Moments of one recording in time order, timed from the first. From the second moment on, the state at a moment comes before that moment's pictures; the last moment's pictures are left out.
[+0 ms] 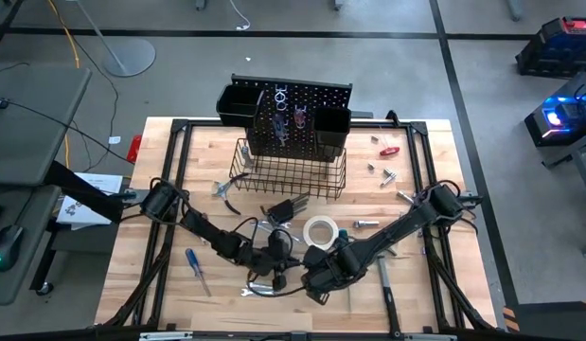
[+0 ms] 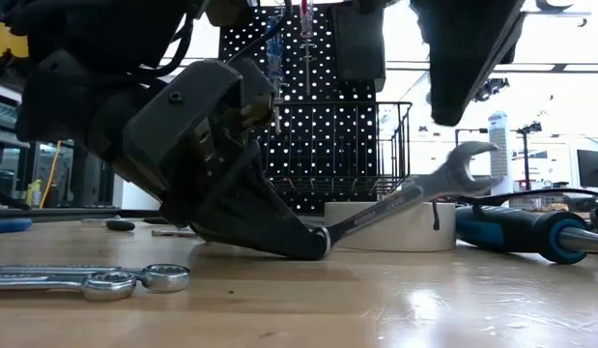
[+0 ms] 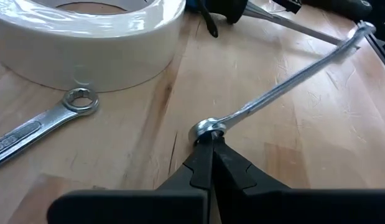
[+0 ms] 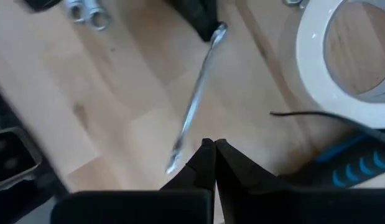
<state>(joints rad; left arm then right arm) -0.48 2.13 0.84 0.56 -0.38 -0.61 0.51 2.05 1.70 -1.02 0.11 1.03</state>
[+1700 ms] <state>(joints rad) -0.49 1.62 0.83 -0.05 -0.26 -0.64 0.41 1.97 1.72 -1.07 0.06 0.89</state>
